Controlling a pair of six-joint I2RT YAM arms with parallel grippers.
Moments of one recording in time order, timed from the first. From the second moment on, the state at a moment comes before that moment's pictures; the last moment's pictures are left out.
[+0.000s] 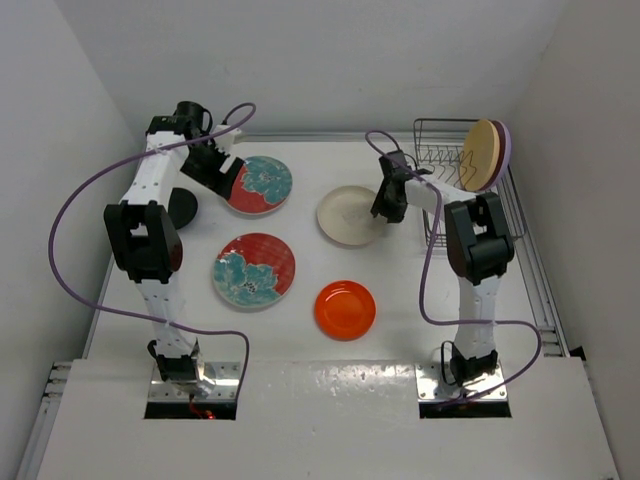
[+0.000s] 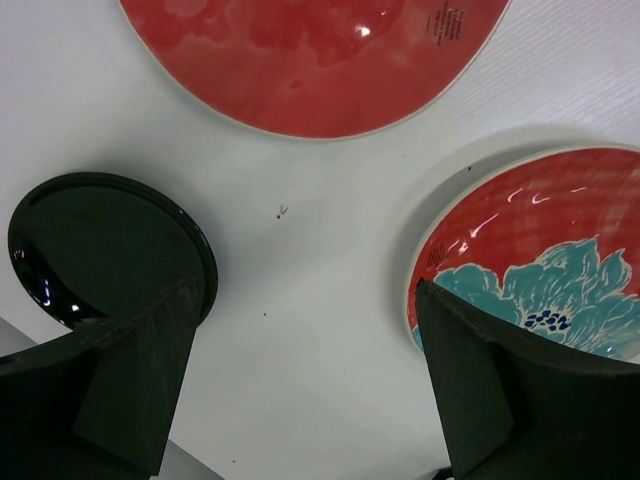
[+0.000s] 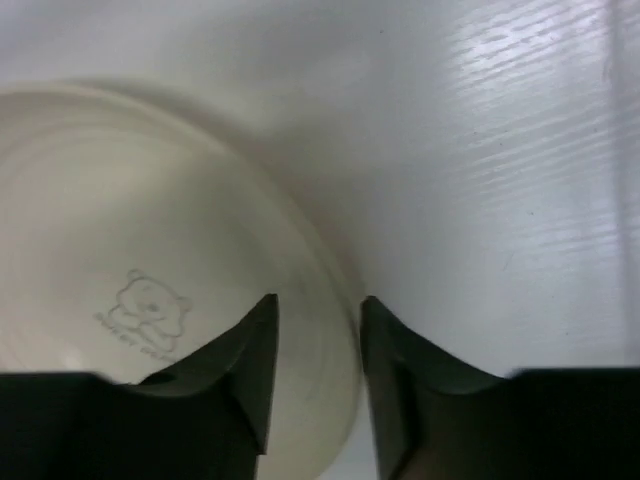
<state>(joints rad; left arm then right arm) 0.01 2.02 1.97 -1.13 0.20 0.55 0.28 2.09 1.43 -0.47 0.14 0.65</state>
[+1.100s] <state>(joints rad) 0.14 2.02 1.87 -1.04 0.33 0.50 0.01 1.80 1.65 0.08 0.87 -0.51</state>
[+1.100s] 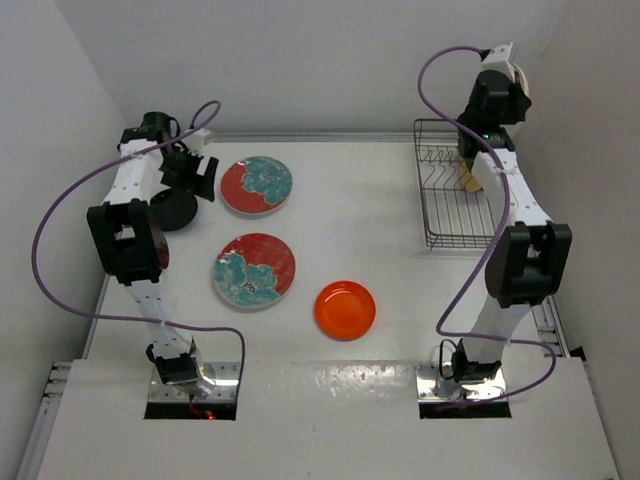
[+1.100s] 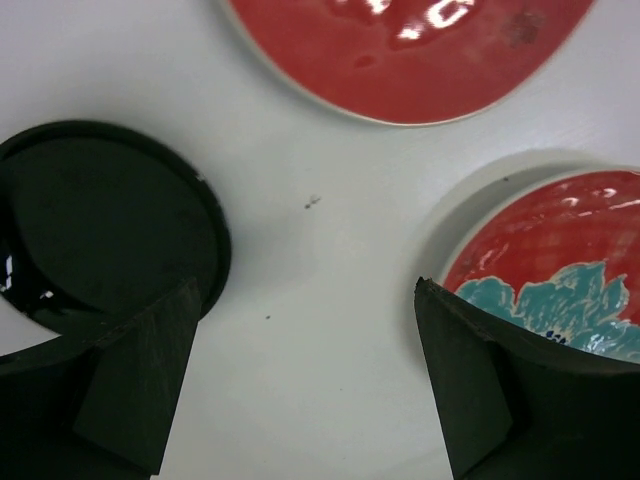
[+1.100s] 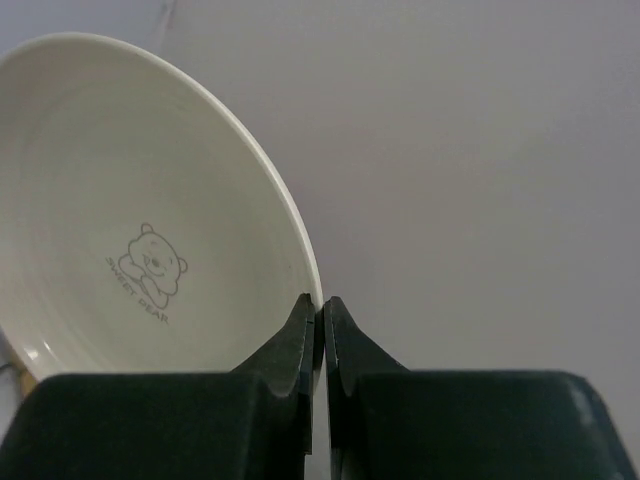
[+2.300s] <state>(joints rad) 0.24 2.02 1.87 -1.01 0.39 0.46 0.17 2.11 1.33 0.97 1.15 -1.25</state>
